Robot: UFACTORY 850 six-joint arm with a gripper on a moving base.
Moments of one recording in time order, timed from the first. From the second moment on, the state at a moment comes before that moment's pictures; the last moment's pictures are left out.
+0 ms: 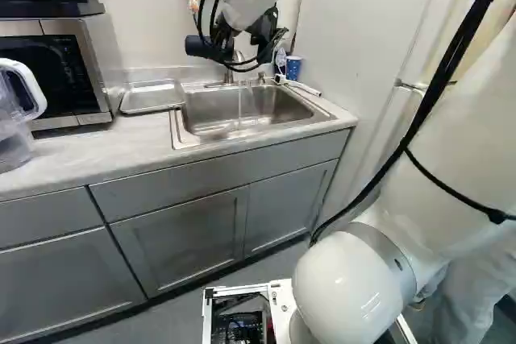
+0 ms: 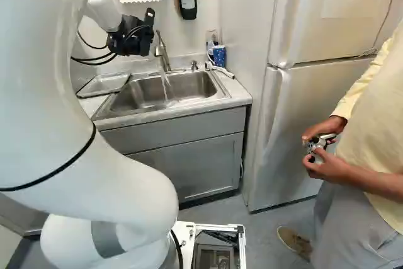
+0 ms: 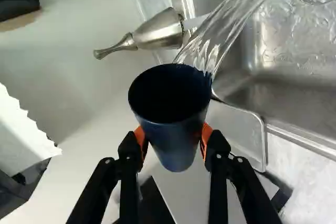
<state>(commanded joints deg) 21.9 5.1 -61.8 21.1 -5.2 92.6</state>
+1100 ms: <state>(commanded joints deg) 21.9 5.1 -61.8 21.1 -5.2 95.6</state>
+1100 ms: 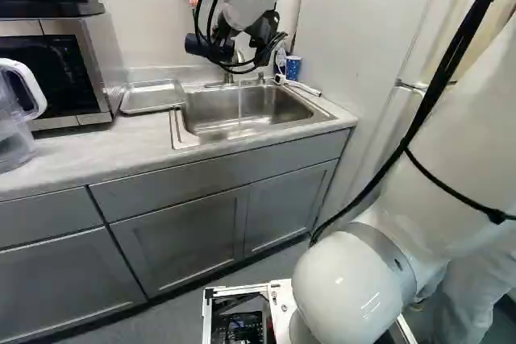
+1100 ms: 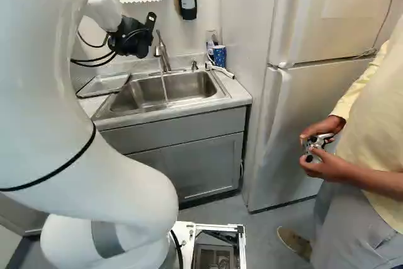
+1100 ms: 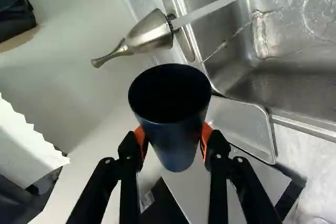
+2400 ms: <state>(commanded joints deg) 21.9 5.1 -61.8 21.1 -5.2 95.6</state>
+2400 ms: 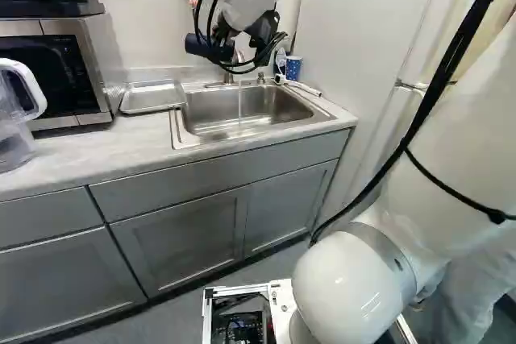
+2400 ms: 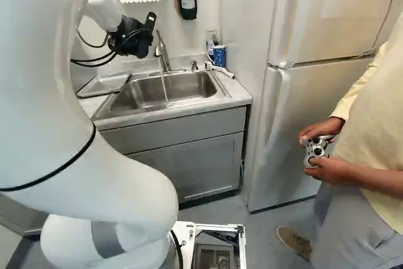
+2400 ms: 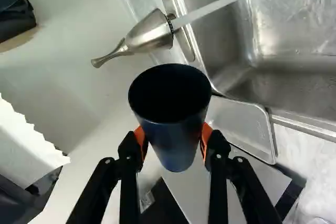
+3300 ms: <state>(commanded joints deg) 21.9 5.1 -61.8 21.1 -5.2 89.5</state>
